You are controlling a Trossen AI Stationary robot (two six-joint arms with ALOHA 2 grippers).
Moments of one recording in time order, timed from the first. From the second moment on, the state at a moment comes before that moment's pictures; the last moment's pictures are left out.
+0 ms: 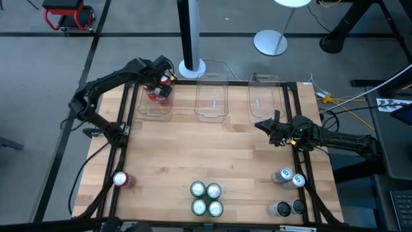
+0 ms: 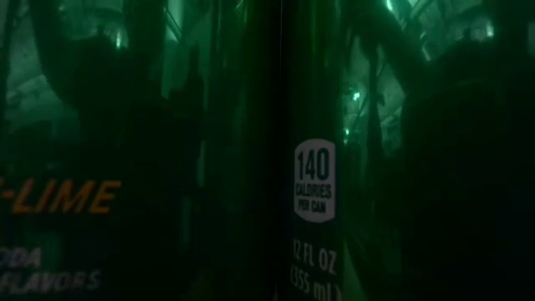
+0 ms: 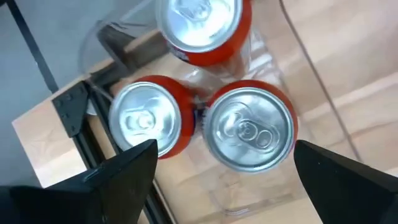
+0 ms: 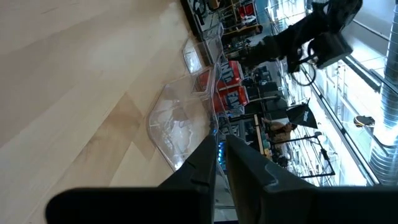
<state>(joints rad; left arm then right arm) 0.76 1.49 1.30 -1.14 -0.31 -0.28 -0.22 0.20 0.01 0.01 -0.02 -1.26</state>
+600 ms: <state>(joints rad) 0.62 1.39 1.16 -1.26 -0.25 -0.29 -0.22 0.20 0.01 0.01 -0.02 -1.26</state>
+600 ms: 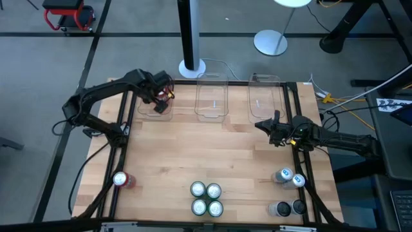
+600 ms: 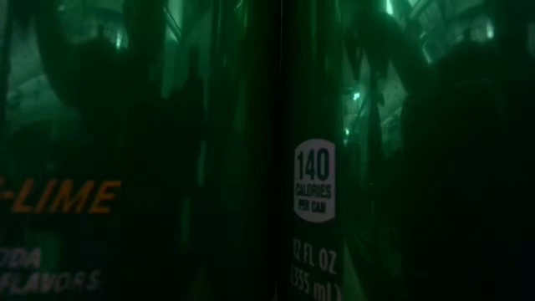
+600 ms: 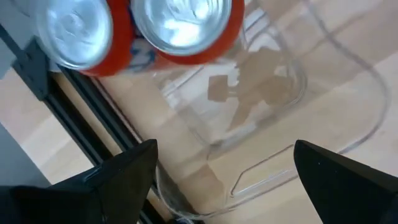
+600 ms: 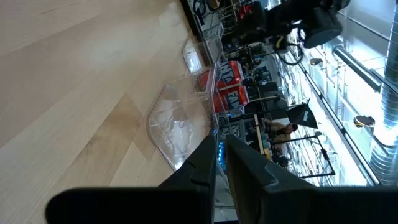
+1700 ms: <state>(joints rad) 0.00 1.39 1.26 -1.35 -0.03 -0.91 -0.22 0.21 0.01 0.01 -0.02 -1.26</state>
